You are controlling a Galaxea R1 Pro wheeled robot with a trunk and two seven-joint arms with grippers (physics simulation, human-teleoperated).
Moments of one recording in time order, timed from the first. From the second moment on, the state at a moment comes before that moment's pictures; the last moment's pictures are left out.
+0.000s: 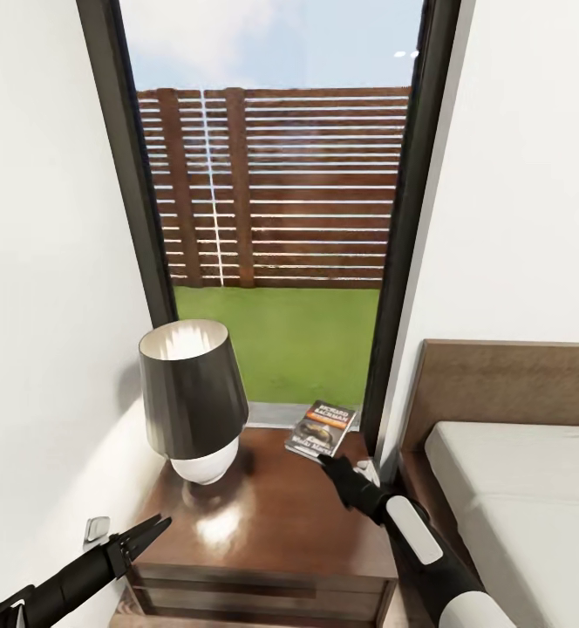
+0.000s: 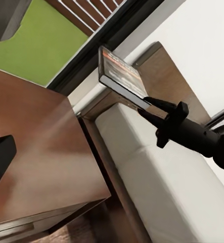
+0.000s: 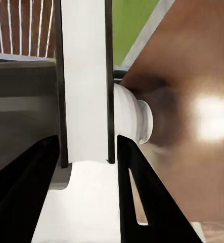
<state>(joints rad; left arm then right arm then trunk) -0.22 -0.02 0.77 -1.15 -0.12 0.48 -1.47 -0.50 0.05 0.11 -0.78 -1.20 0.44 0.09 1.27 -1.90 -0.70</state>
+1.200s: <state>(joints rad) -0.22 -0.03 0.79 -1.15 -0.12 0.48 -1.48 -0.50 0.05 0.03 -0.77 -1.29 0.58 -0.28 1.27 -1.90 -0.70</state>
